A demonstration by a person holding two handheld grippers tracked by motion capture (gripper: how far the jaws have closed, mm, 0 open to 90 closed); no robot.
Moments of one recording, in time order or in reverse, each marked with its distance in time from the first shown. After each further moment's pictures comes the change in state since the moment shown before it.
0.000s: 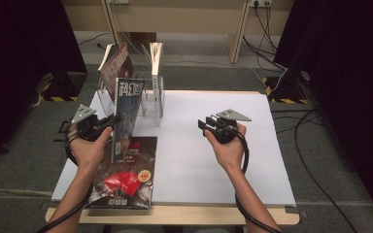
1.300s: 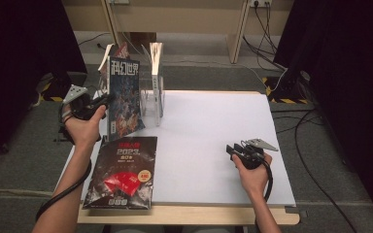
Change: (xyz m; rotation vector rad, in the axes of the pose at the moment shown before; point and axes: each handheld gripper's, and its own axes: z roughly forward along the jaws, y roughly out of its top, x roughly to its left) left arm 0.029 0.041 0.027 -0.107 0.020 -0.014; right arm -0.065 -0.094 -0.039 0.067 -0.139 0.151
